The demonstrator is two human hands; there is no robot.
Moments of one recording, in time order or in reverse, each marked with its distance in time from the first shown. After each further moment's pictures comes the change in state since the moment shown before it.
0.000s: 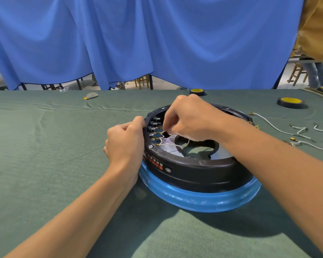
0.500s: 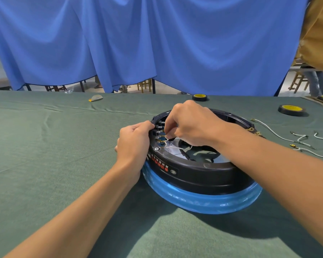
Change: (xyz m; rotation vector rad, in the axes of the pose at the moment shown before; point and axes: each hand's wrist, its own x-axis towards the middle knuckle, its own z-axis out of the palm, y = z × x) left_hand 0.004 -0.001 -0.002 -0.046 -0.185 -0.023; right_hand 0.004 -0.008 0.006 -0.161 0.037 -0.005
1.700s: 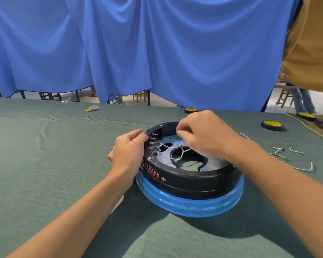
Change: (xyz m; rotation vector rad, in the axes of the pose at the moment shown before) left_hand -0.001 0.004 -0.004 0.097 0.006 0.016; right_hand -0.035 0.018 -0.029 -0.090 0.137 0.003
